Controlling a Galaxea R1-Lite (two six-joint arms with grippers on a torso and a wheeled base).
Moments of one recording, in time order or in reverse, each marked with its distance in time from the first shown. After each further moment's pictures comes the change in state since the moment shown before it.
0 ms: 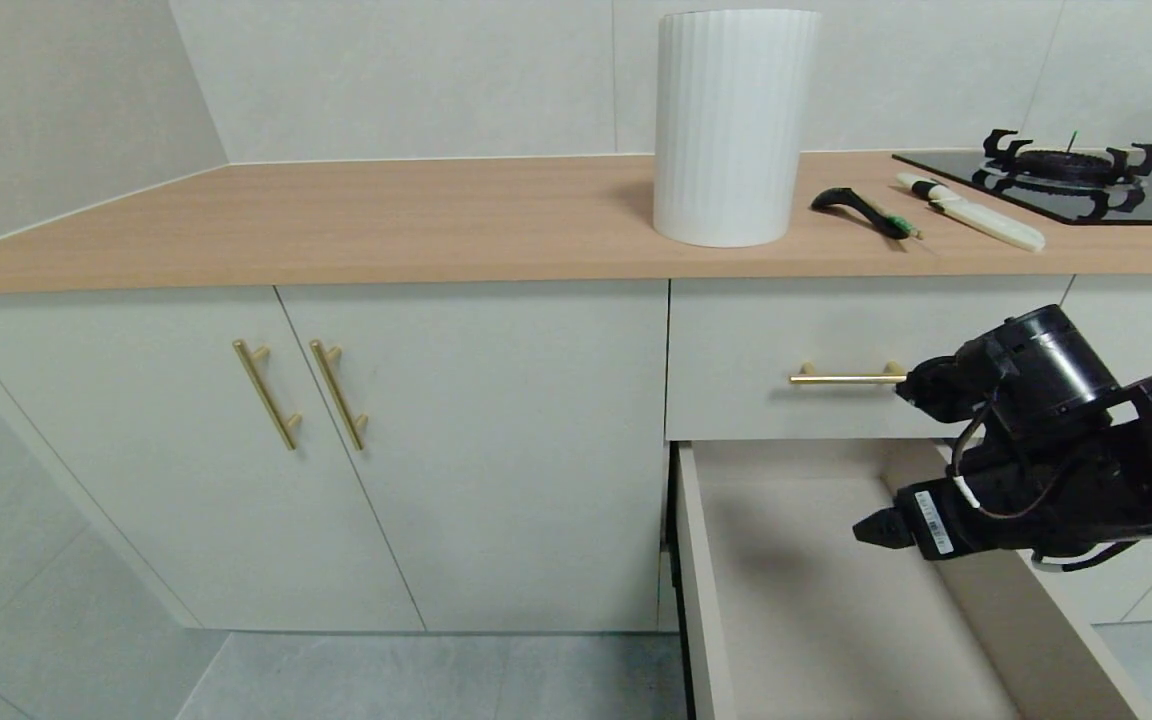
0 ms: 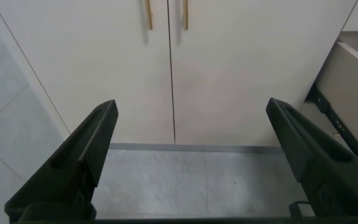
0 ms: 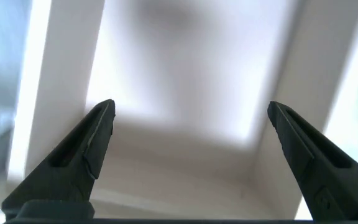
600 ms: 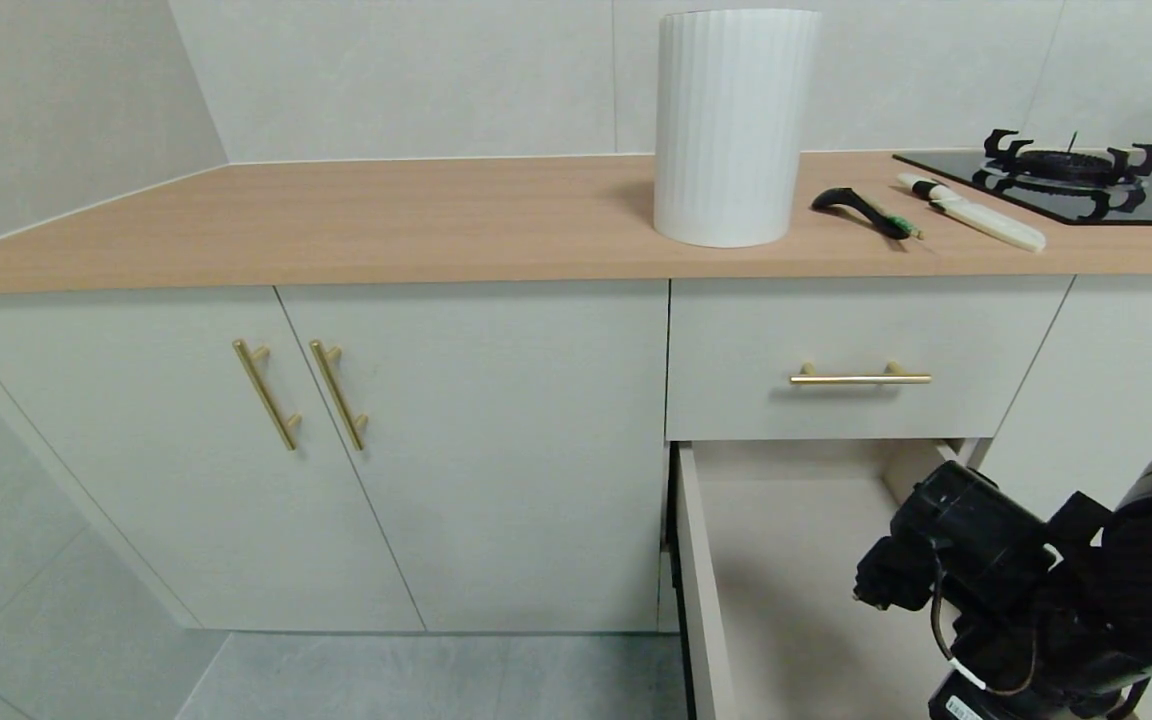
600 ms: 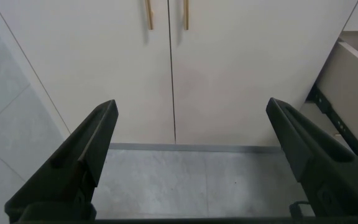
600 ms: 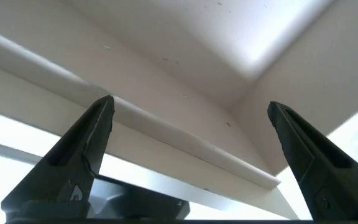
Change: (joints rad) left arm 0.000 0.000 0.000 0.000 0.000 0.000; right arm 0.153 0.078 0.150 0.246 -0.005 -0.247
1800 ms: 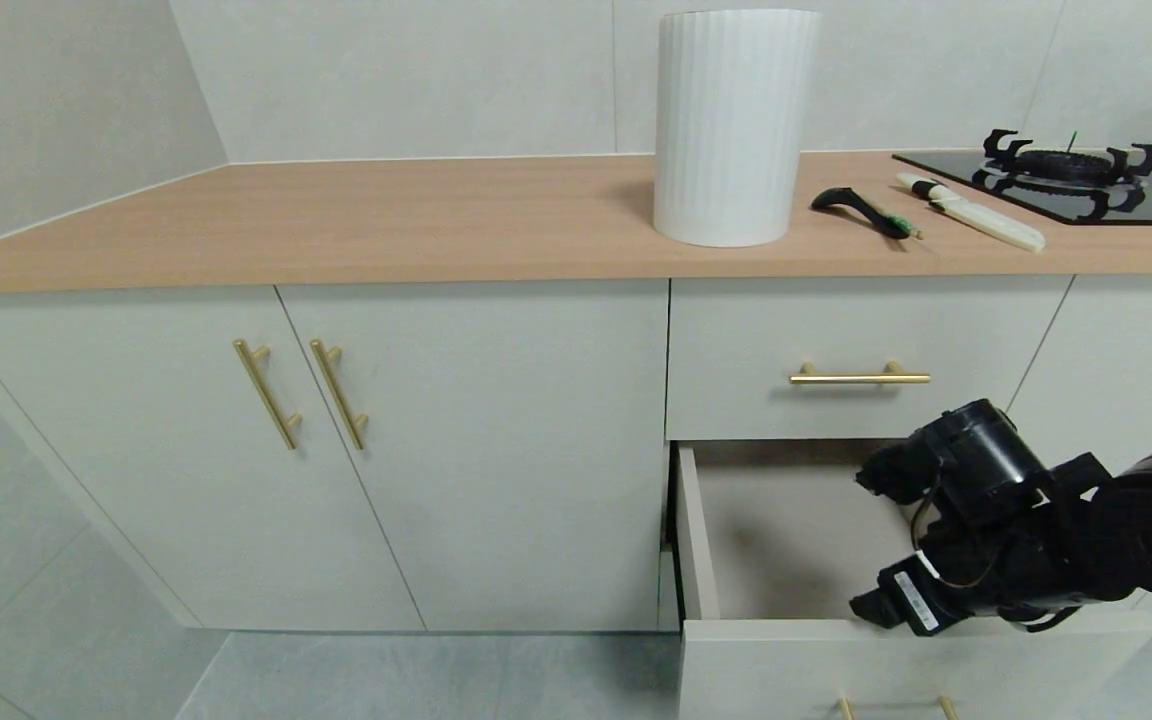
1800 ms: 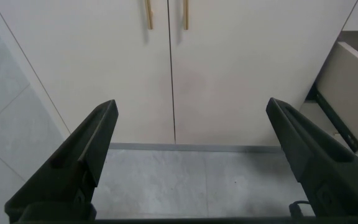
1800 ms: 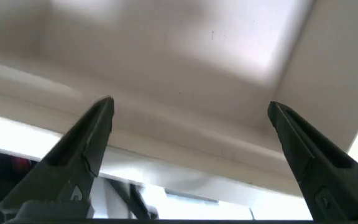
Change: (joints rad) left arm 0.000 0.000 0.000 0.000 0.000 0.000; right arm -0.157 0.054 0.030 -0.404 0.006 0.077
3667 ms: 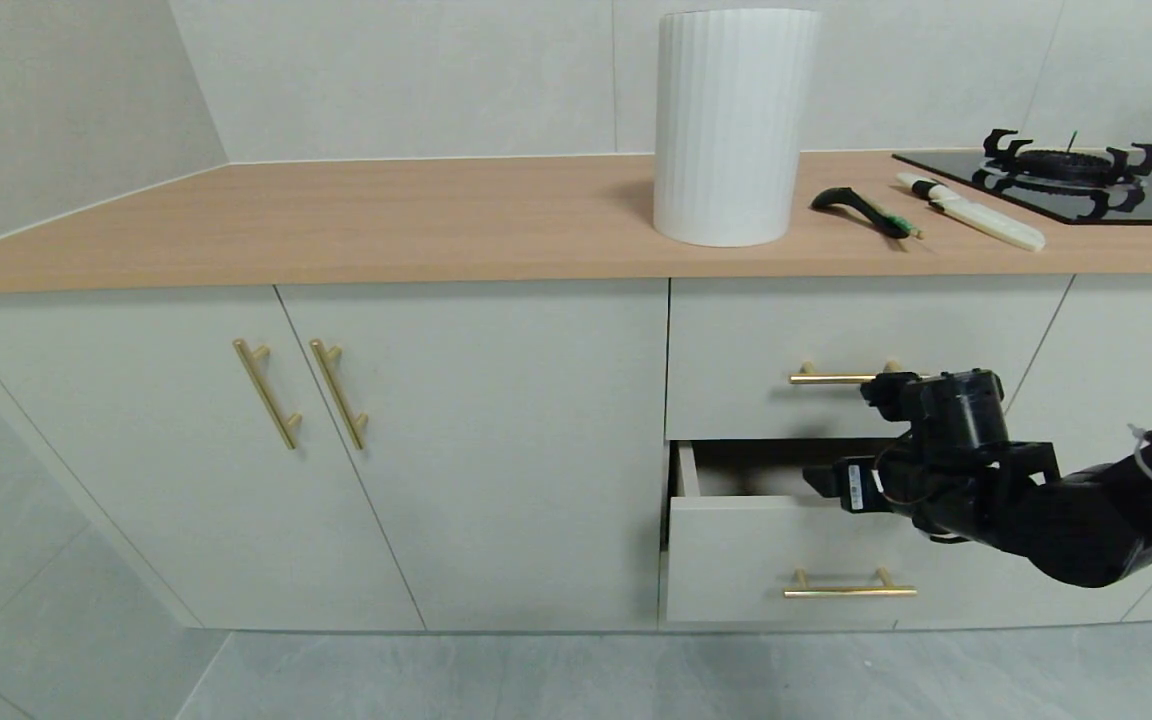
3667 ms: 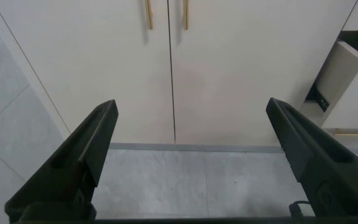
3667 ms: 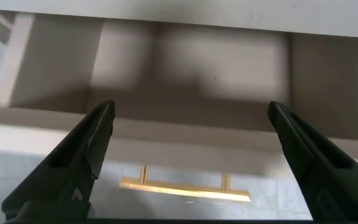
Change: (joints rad) left arm 0.000 0.000 0.000 0.000 0.000 0.000; right arm -0.111 0.211 -0.003 -0.697 0.002 0.152
